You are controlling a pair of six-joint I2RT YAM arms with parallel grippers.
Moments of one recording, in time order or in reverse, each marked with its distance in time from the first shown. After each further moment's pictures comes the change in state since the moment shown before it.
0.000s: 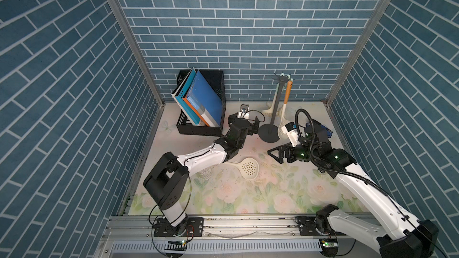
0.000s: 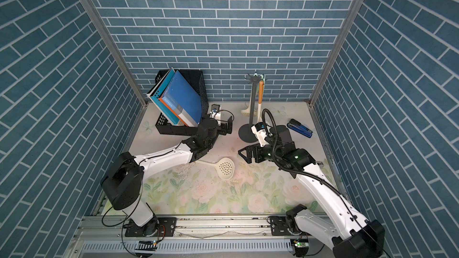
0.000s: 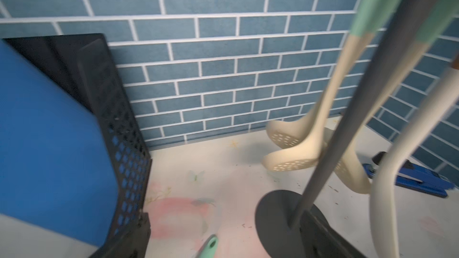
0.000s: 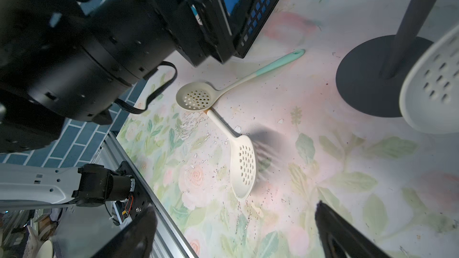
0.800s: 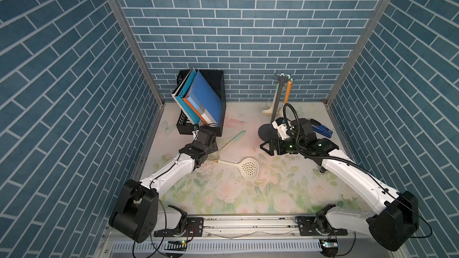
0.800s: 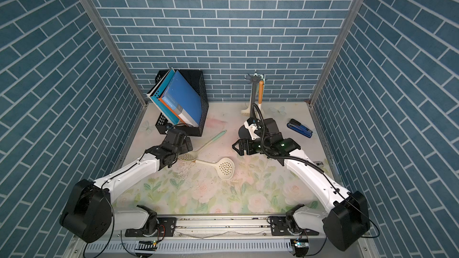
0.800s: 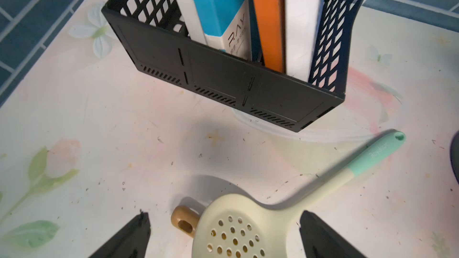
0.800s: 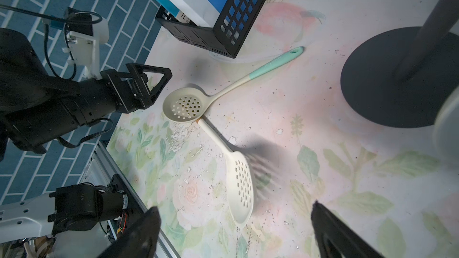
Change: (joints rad) left arm 0.316 -0.340 -0.330 -0.646 0.116 -0.425; right arm 0.047 0.201 0.087 0.046 0.046 0.051
